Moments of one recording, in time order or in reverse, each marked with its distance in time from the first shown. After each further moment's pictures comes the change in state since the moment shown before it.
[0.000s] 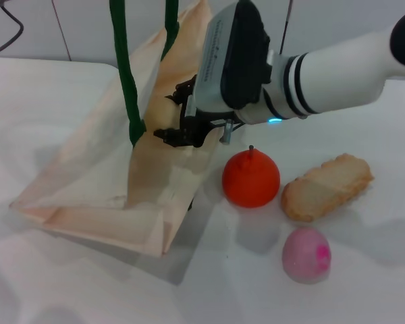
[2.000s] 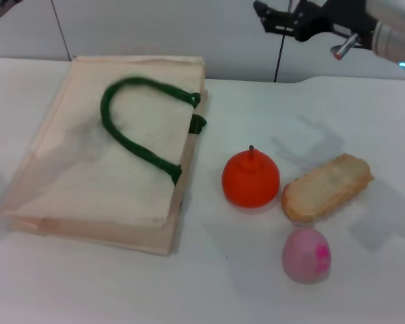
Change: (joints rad) left arm 0.178 -0.033 -0.005 0.001 -0.165 -0.171 0.047; right arm -0.525 -0.014 0.310 -0.573 0.012 -0.141 -0.057
